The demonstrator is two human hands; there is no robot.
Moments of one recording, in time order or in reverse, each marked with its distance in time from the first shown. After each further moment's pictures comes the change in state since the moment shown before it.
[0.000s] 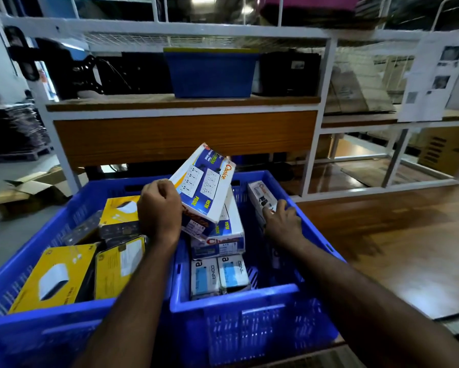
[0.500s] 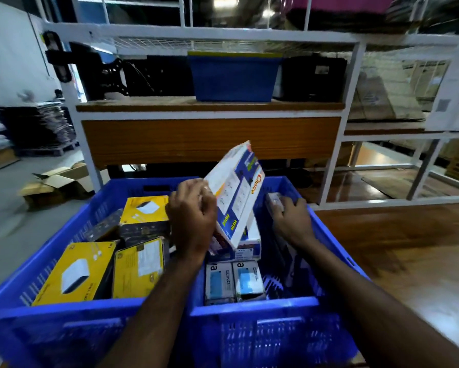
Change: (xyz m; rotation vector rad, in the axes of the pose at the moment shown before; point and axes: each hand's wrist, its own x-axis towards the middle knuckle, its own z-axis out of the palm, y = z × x) left_hand -0.024 0.011 -0.010 0.034 -0.115 0.469; right_hand 0.015 -0.011 -0.017 0.755 0.094 0.121
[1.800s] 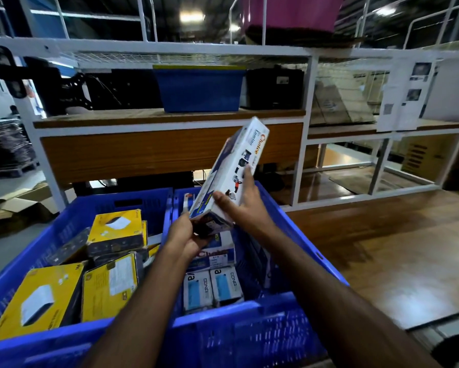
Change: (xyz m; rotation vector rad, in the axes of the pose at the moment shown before) left_hand 0.006 -0.011 0.065 -1.048 -0.391 -1.356; right_hand -0.034 -0.074 -0.039 0.577 -0.108 -0.204
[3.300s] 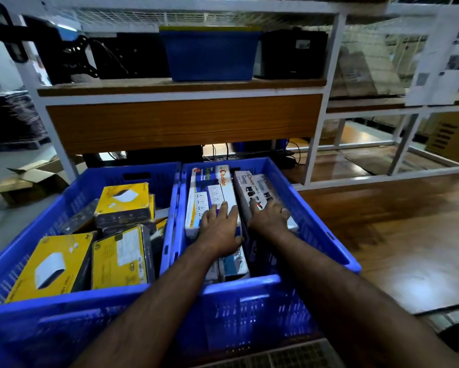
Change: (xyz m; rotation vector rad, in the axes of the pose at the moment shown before) left_hand -0.019 -0.059 0.000 2.003 -0.136 0.561; right_hand 0.003 0.099 0.011 -1.194 -0.251 0.364
